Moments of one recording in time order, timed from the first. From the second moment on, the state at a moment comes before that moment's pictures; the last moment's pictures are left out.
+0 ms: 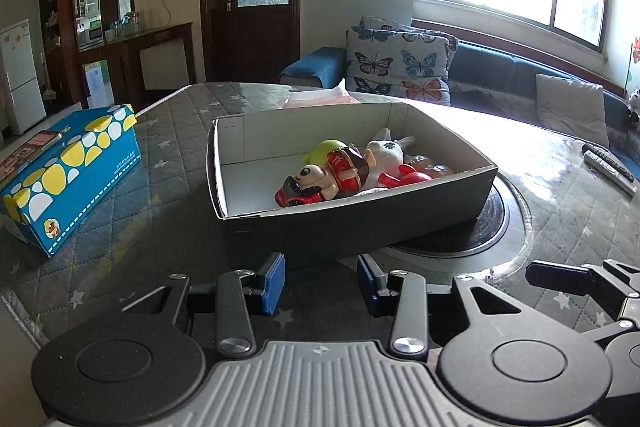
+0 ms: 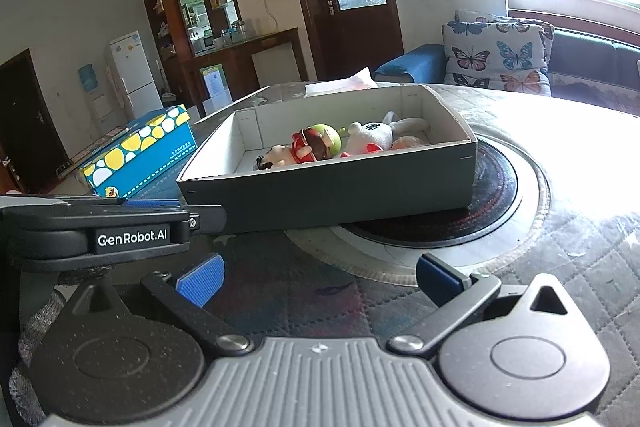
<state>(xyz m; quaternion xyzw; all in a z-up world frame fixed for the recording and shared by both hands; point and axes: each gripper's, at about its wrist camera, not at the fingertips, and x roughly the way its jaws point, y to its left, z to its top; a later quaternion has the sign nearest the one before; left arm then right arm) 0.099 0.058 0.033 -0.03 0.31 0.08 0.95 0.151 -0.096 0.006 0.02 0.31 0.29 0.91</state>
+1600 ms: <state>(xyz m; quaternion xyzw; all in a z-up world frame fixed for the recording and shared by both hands) 0.109 0.064 0.019 -0.02 0.32 0.10 0.94 0.166 -0.084 -0.006 0.01 0.33 0.27 0.91</state>
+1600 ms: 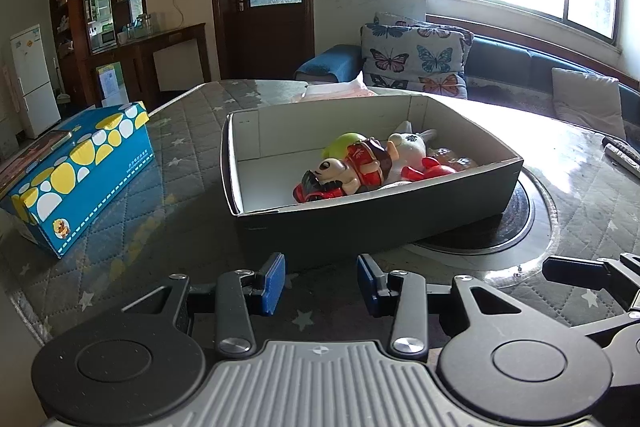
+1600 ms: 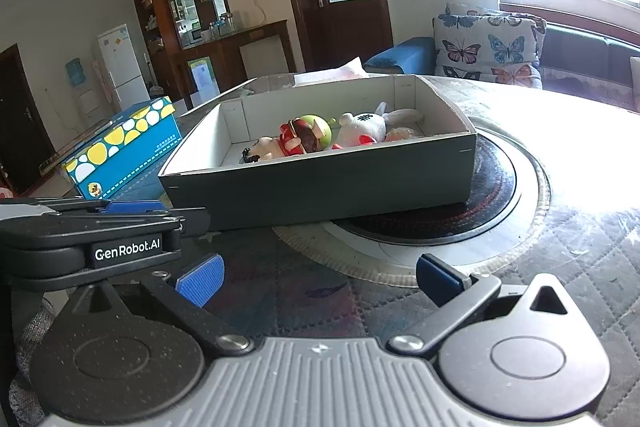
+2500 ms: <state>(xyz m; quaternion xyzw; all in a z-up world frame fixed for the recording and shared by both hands) 0.127 0.071 0.013 -0.02 0.33 0.11 0.94 0.188 -0.078 -0.014 0.00 0.34 0.27 0.90</state>
